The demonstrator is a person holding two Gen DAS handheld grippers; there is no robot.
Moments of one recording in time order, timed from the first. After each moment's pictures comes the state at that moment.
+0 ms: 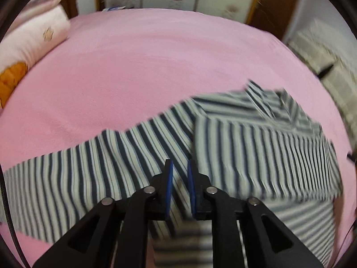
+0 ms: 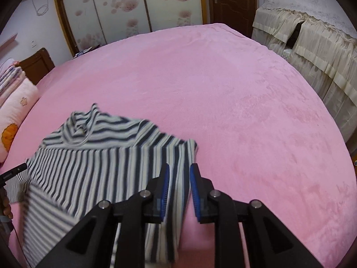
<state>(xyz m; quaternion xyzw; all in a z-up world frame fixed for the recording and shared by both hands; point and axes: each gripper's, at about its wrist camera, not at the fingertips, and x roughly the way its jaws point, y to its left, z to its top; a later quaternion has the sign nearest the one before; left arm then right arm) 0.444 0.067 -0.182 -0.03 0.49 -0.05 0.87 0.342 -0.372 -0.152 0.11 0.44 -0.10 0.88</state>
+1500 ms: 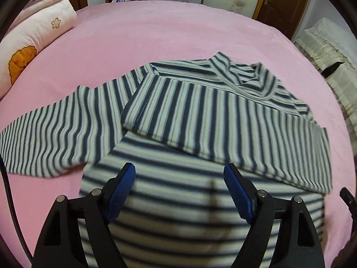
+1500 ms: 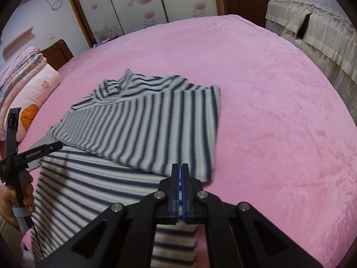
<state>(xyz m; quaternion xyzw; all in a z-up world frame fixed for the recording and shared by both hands) 0.389 -0.030 -0.185 -0.06 0.50 0.00 0.86 0.266 -0.328 -0.163 0.13 0.45 -0.04 0.88</state>
